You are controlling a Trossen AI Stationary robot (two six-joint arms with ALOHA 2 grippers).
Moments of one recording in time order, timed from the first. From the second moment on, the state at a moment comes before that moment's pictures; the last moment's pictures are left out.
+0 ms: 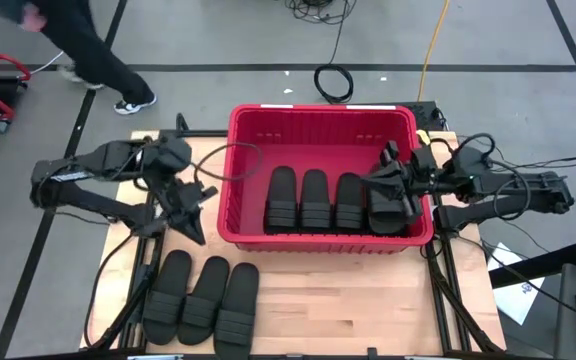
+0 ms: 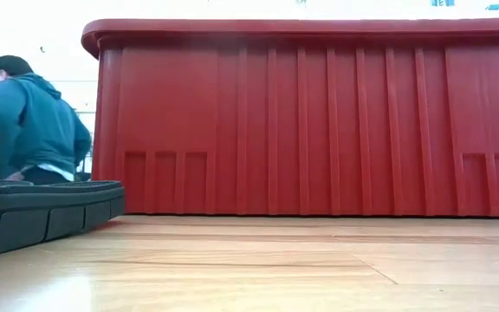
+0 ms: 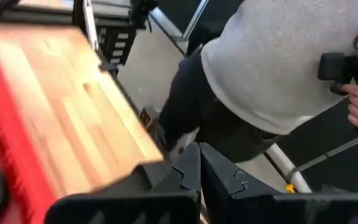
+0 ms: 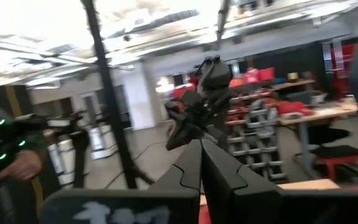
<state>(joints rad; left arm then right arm) 0.04 1.07 1.33 -0.92 0.89 0.02 0.02 0.80 0.85 0.22 -0.09 0.25</state>
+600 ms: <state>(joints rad) -0.42 1.42 1.33 -0.75 0.47 -0.30 0.02 0.67 0.85 0.13 -0.50 0.28</state>
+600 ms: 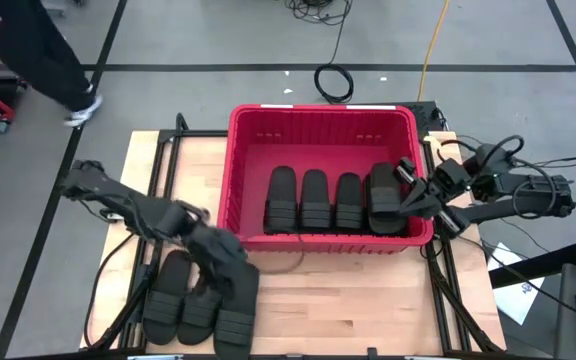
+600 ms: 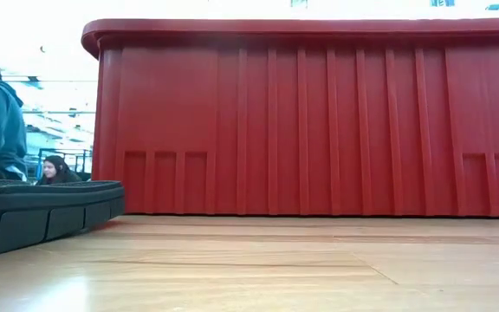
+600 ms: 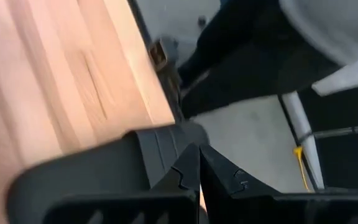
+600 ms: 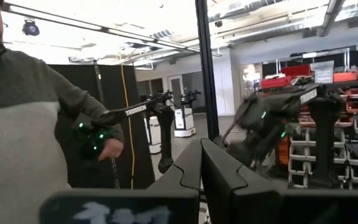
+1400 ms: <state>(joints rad) -0.50 1.76 1.30 -0.84 0.50 -0.28 0.01 0.67 0.85 0.12 -0.45 0.33</state>
